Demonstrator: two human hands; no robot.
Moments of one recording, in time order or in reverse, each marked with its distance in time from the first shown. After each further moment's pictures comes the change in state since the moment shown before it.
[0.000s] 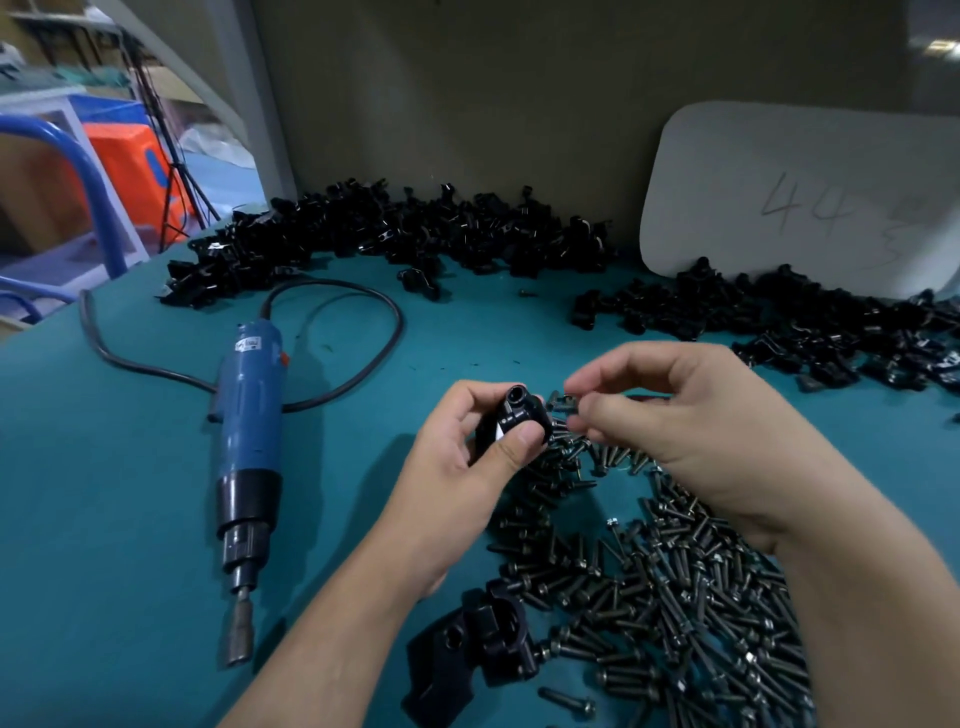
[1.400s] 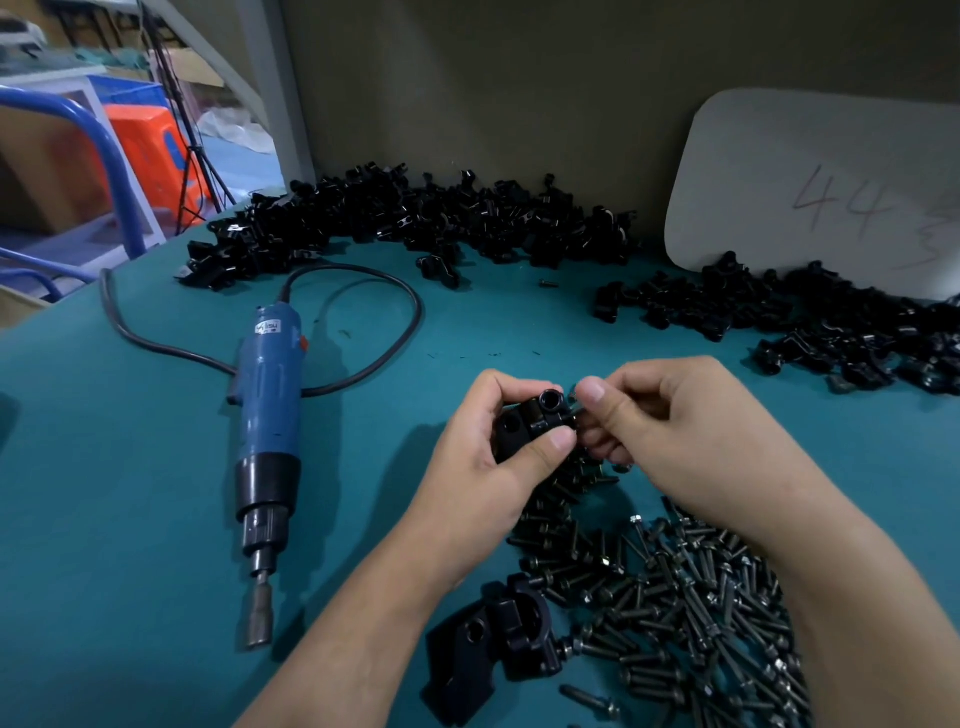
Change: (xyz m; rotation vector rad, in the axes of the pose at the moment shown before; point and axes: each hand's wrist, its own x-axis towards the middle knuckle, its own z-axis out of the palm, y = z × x) left_hand -0.005 0.006 0.001 0.044 -0.027 0.006; right_hand 0.009 0.017 0.015 -0.295 0.036 -0.053
